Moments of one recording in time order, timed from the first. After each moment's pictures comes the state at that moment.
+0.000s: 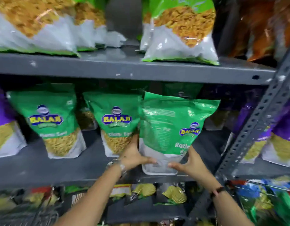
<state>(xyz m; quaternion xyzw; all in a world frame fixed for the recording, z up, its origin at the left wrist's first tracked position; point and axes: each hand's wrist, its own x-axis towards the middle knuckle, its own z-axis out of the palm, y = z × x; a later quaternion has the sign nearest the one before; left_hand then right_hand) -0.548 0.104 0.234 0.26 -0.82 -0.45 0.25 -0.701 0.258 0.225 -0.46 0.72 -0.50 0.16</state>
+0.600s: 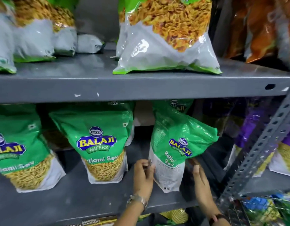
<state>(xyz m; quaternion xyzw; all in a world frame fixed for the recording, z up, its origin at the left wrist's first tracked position) -0.640 0.124 0.178 0.33 -0.68 -0.51 0.40 -0.753 0.246 0.167 -0.27 0.69 -0.66 0.14</state>
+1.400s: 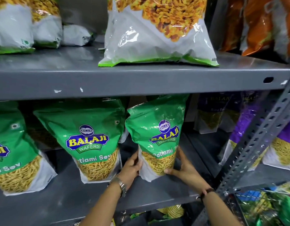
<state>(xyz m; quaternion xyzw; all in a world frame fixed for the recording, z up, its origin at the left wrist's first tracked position) -0.636 0.076 0.177 0.28 -0.62 -0.71 0.18 -0.782 0.220 0.177 -0.38 0.72 -0.51 0.28</state>
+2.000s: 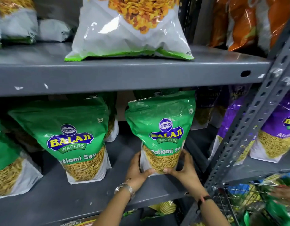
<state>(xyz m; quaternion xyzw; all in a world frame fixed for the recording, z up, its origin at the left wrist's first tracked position) -0.663 0.118 0.163 0.28 -0.73 -0.59 0.21 -0.788 0.249 0.162 -0.30 0.75 -0.57 0.14</state>
